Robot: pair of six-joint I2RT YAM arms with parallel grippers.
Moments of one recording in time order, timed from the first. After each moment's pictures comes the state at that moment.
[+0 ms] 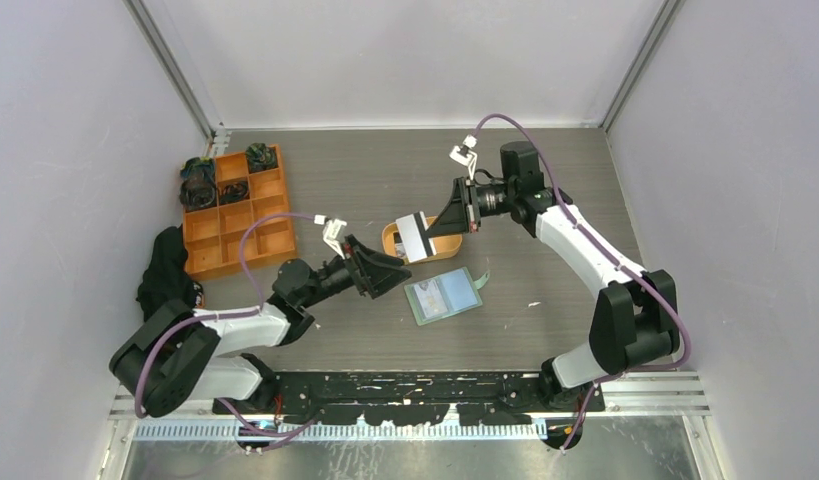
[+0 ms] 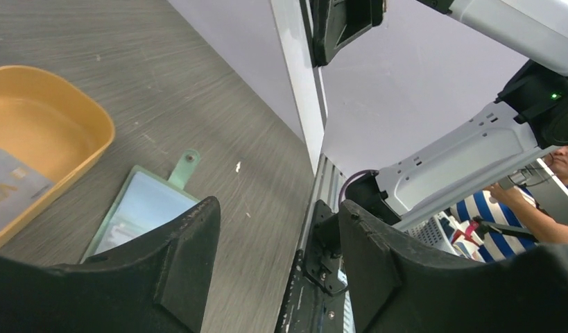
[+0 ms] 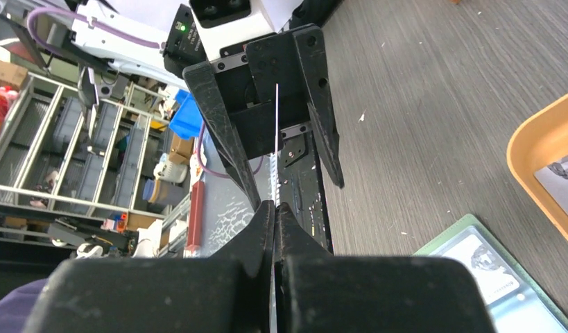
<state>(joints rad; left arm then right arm) -0.66 1.26 0.28 1.17 0.46 -0.83 0.30 1.48 1.14 -0.23 -1.31 0.34</state>
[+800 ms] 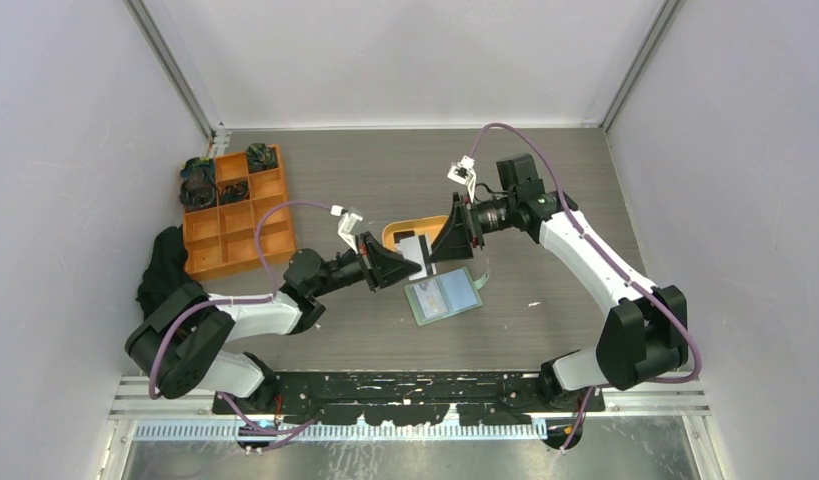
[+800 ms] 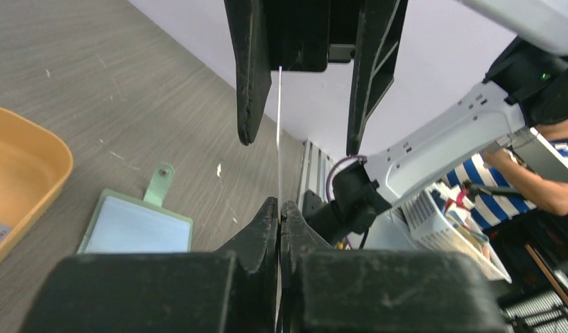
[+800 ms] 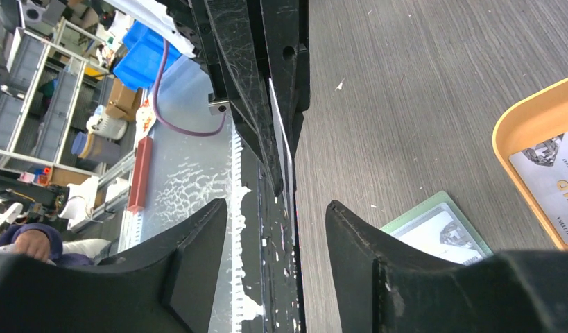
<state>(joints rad) -0.70 1.39 0.40 1.24 0.54 -0.80 0.34 1.41 1.14 -0.53 -1.25 -0.08</state>
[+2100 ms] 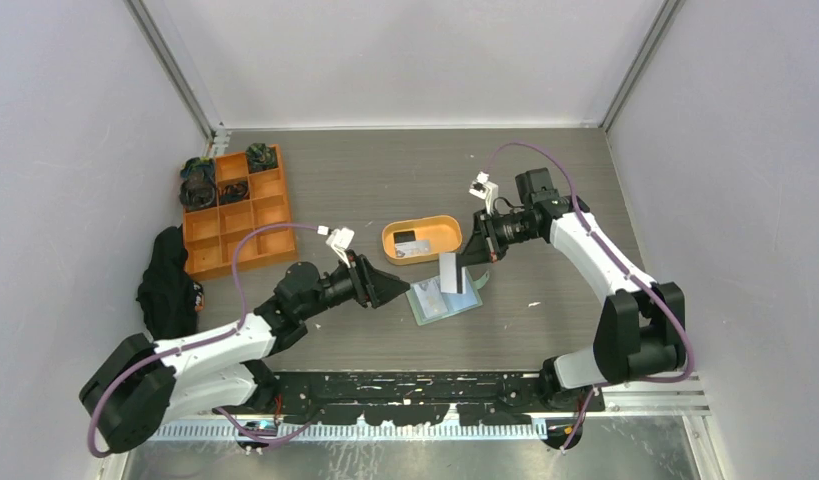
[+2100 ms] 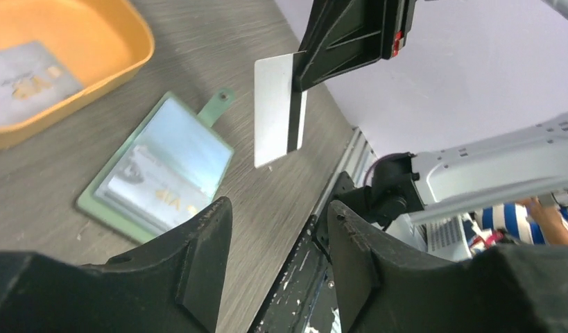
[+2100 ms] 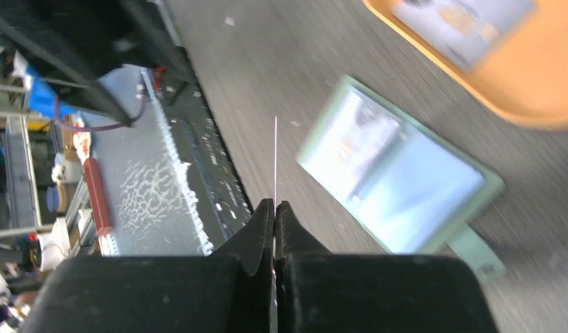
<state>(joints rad) -0.75 1.08 0.32 0.74 0.34 -0.79 0.23 1.40 1.08 -0.75 -1.04 -0.22</state>
